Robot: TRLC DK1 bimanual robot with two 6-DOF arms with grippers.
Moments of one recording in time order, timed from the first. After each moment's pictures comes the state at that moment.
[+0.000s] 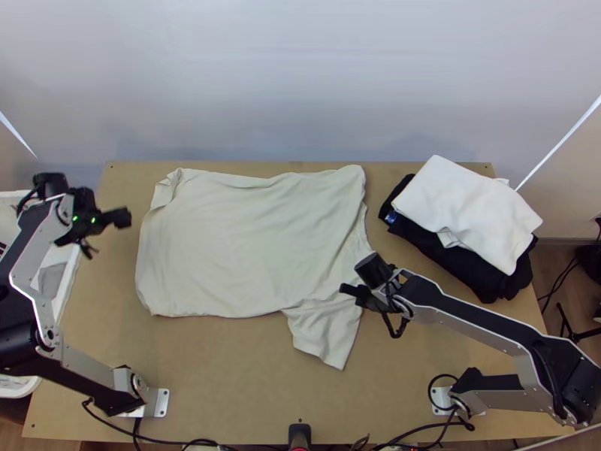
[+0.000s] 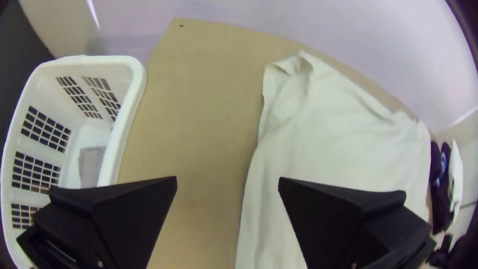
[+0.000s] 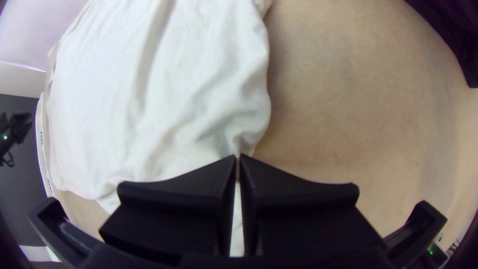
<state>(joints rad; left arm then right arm) 0.43 1.67 1.27 -0.60 0.20 0.15 0.74 1.45 0.76 -0.47 0.06 1.00</state>
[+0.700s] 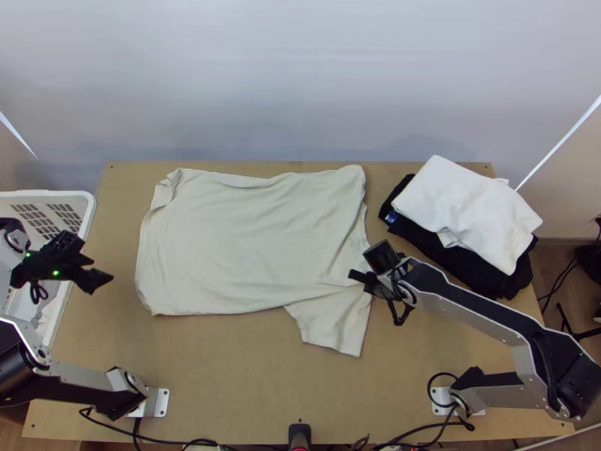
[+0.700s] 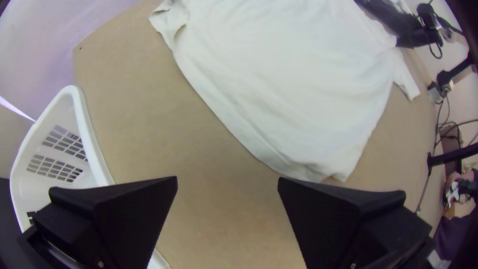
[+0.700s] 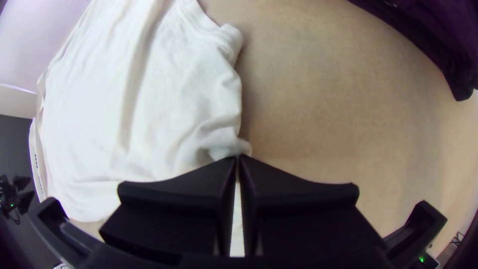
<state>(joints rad) 0.71 1.55 1.18 -1.01 0.40 1.25 0.65 1.48 0.81 -0.50 0.12 0.96</state>
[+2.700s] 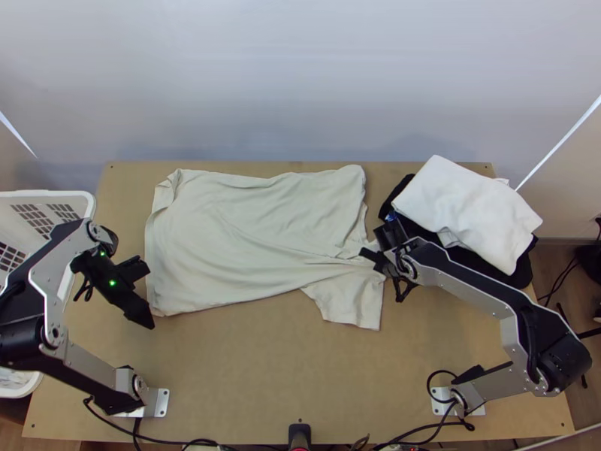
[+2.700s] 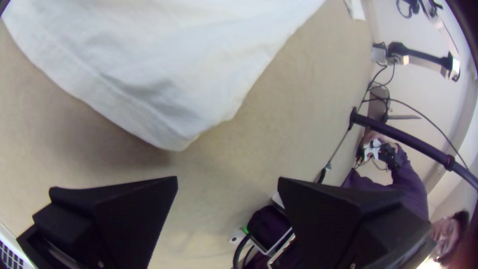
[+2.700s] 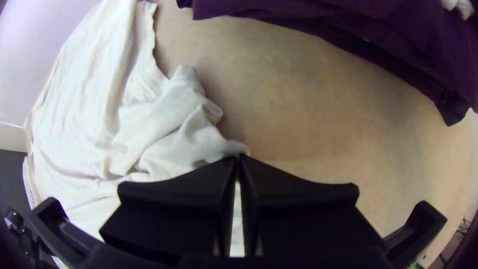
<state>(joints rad) 0.32 1.71 1.09 -1.45 0.19 0.95 0.50 1.60 0.91 -0.49 0.19 0.91</state>
